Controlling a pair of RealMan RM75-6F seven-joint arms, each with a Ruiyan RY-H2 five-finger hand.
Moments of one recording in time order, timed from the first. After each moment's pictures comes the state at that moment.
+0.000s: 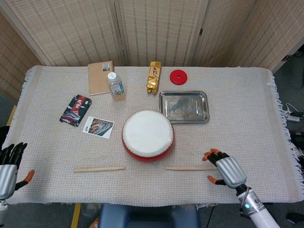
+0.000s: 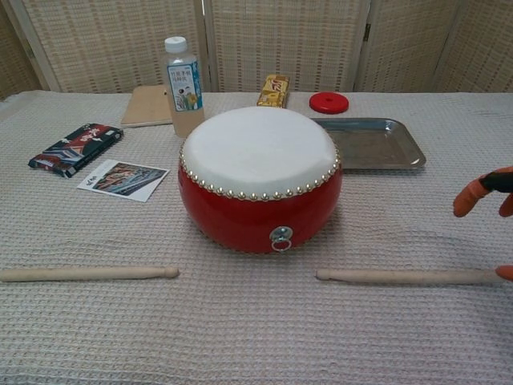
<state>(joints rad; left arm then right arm) -0.06 -1.16 -0.04 -1.54 1.50 1.54 0.11 0.25 -1.30 0.00 -1.68 -1.60 1.17 -0.12</state>
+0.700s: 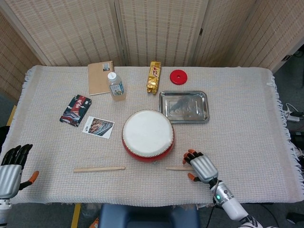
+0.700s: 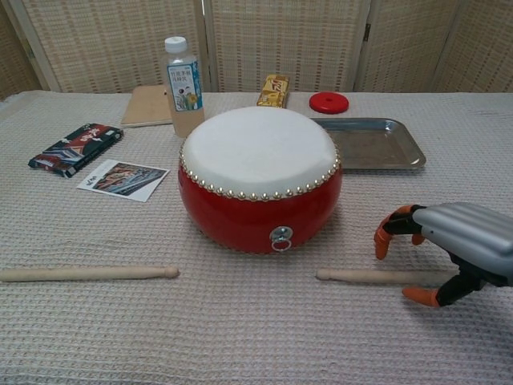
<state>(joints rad) -0.07 -1.20 -0.03 -1.49 1.51 1.50 0.05 0.37 -1.56 0.03 -1.51 -1.46 1.03 -0.31</state>
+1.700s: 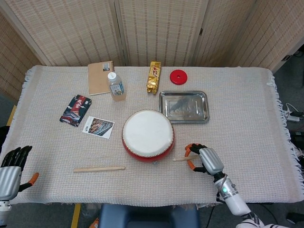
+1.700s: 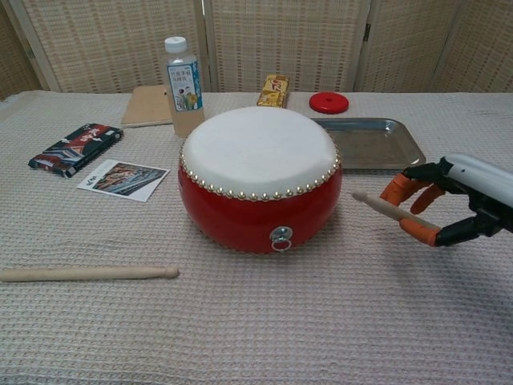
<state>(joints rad) -0.06 -1.20 -0.02 -1.48 1.51 1.51 0.04 0.37 -1.52 0.07 -1.51 -1.47 1.14 0.26</state>
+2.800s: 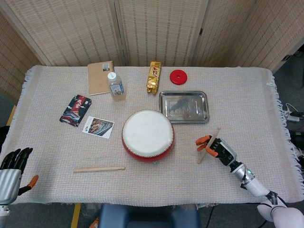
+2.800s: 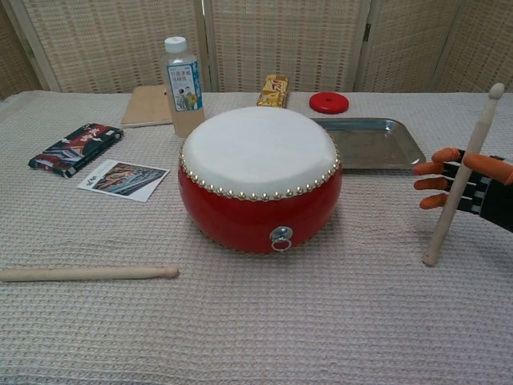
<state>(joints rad) -0.04 -1.14 0.00 -1.59 1.55 1.54 0.12 0.47 -1.77 -0.13 -0.48 -1.76 1.35 2.24</state>
